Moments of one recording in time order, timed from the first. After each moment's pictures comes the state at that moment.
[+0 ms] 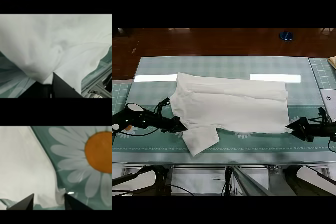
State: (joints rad) left arm 0.21 -1.35 0.57 0.82 -1.18 -1.03; right arm -0.74 -1.23 0.51 -0.91 1.21 1.15
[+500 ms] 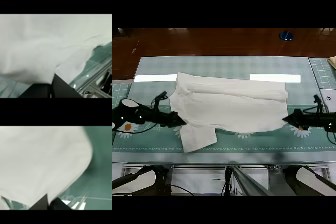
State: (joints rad) left arm 0.21 -1.28 0.66 0.71 -1.25 -0.97; right arm -0.57 -1.14 0.59 -0.75 1.21 1.05
